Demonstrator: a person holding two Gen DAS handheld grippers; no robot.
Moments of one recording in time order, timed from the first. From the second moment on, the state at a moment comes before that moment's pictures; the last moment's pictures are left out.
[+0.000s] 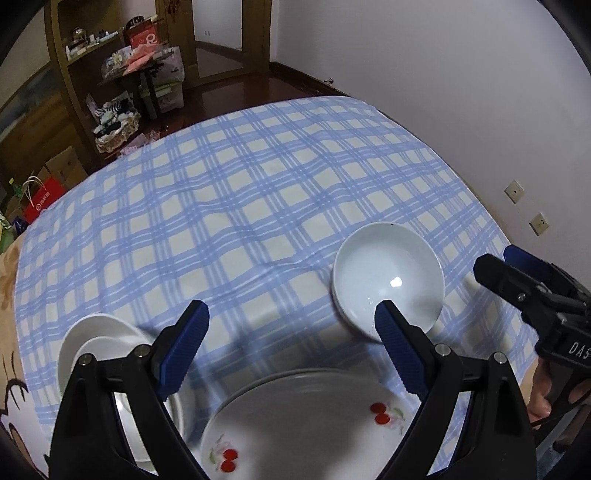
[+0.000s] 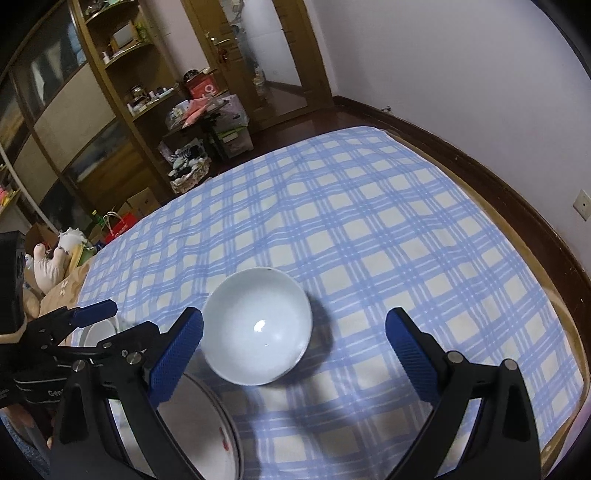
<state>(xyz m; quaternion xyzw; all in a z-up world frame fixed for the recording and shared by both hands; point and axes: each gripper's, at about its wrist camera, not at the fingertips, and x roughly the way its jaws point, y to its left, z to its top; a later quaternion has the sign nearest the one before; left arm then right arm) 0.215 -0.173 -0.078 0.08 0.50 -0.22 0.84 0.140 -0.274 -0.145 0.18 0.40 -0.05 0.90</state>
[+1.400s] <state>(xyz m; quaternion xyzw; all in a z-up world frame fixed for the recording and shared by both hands) 0.240 -0.240 -0.152 0.08 0.58 -0.24 0.77 0.176 -0.281 -0.218 0.19 0.48 0.00 0.86</state>
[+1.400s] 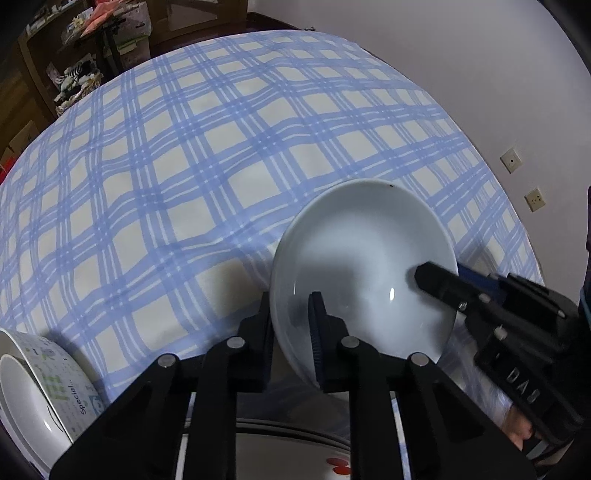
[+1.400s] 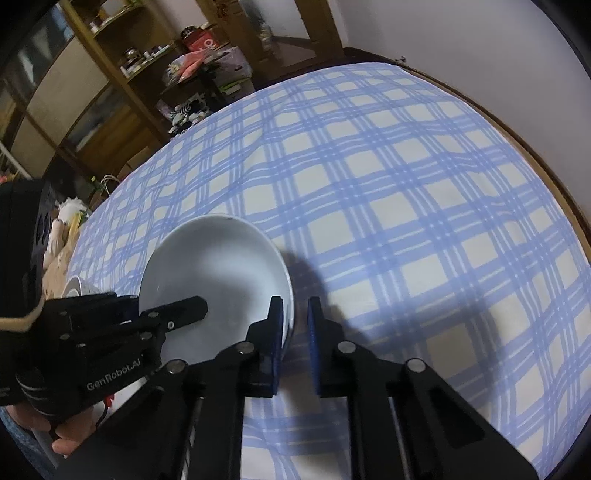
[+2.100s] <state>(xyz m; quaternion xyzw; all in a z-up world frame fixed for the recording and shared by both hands) 0.222 -0.222 -0.129 0.07 0.56 -0.23 0.79 0.158 -0.263 -0.192 0.19 0.45 -0.02 0.88</state>
